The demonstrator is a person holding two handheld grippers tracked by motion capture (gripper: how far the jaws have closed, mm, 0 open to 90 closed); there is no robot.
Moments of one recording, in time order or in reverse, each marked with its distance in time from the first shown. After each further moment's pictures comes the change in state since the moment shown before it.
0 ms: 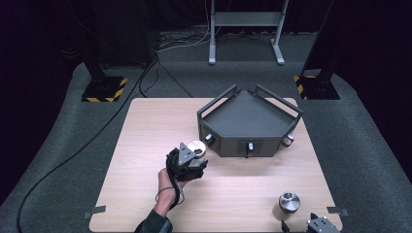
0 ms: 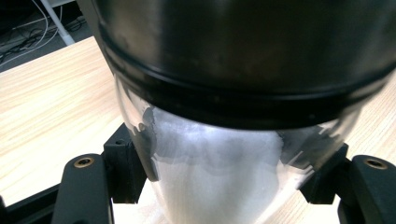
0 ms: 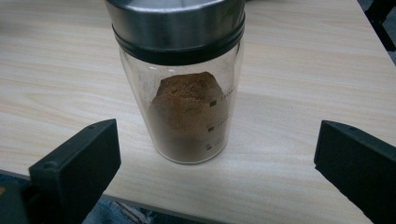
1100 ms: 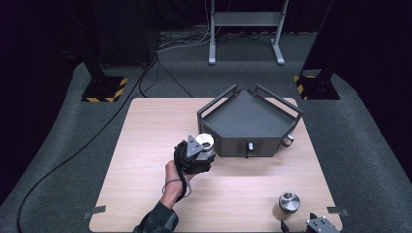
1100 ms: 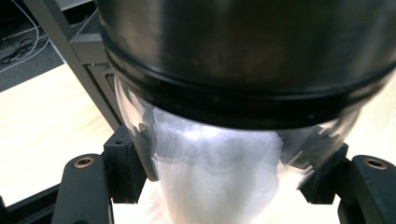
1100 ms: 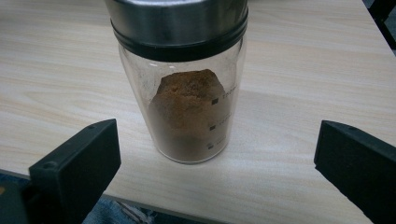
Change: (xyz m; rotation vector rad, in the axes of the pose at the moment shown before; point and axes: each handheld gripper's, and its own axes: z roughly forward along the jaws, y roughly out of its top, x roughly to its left) left arm -0.001 0.026 0.012 -0.012 -0.030 0.024; right arm 0.000 0.000 0.002 0.006 0.003 -0.001
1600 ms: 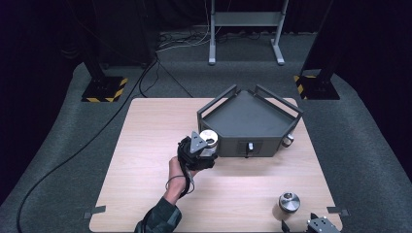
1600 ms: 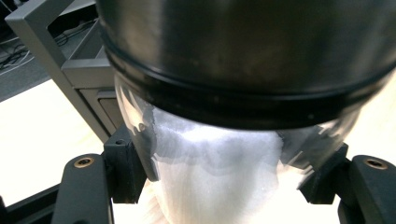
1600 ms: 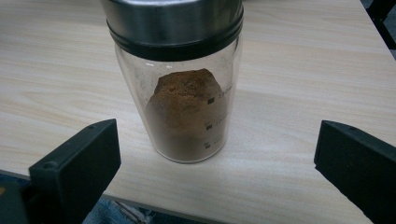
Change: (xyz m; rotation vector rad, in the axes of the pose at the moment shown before) left arm 0.002 0.012 0.005 -0.020 -0.026 -0.004; right arm -0.001 0.000 0.000 0.000 -0.002 0.003
